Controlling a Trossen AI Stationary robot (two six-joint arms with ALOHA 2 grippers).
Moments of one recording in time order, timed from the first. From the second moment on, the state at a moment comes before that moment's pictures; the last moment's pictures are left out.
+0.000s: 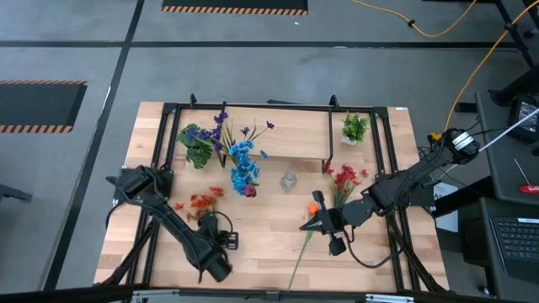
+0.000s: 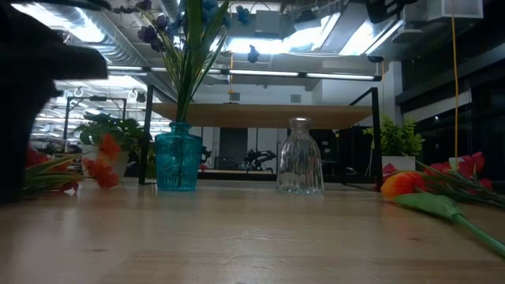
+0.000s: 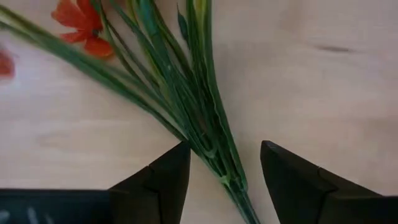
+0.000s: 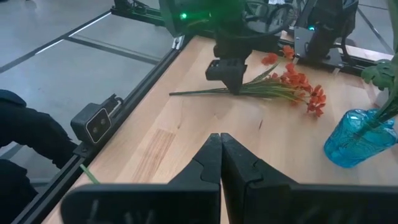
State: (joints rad) left arm -0.76 1.99 1.32 -1.10 -0.31 -2.40; right arm 0.56 1.33 0.76 0.16 0.26 0.02
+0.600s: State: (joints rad) left arm -0.74 2.01 1.32 -1.10 -0.31 -2.40; right arm 0.56 1.33 0.76 0.14 0.26 0.02
